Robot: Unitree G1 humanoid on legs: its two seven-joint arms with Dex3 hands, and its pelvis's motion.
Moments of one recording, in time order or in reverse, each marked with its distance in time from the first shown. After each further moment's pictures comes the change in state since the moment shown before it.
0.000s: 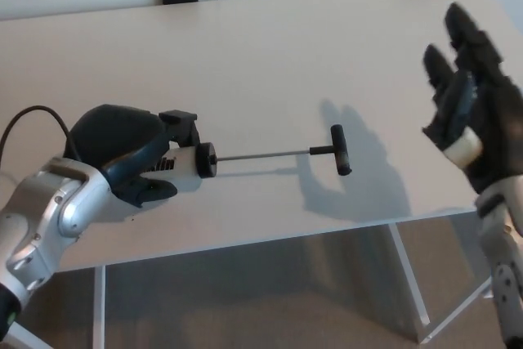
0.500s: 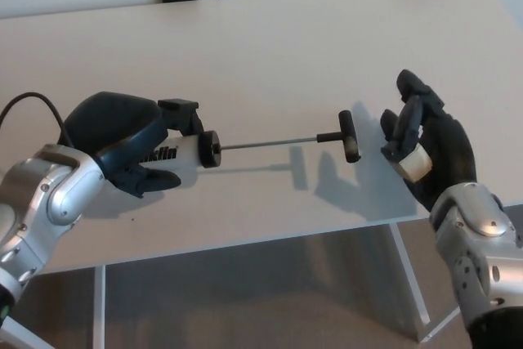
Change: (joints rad) left_arm 0.002 0.001 0.058 -0.038 -0.043 -0.031 -0.079; right_arm -0.076 0.075 -0.008 0.227 0.003 0.123 -0.031
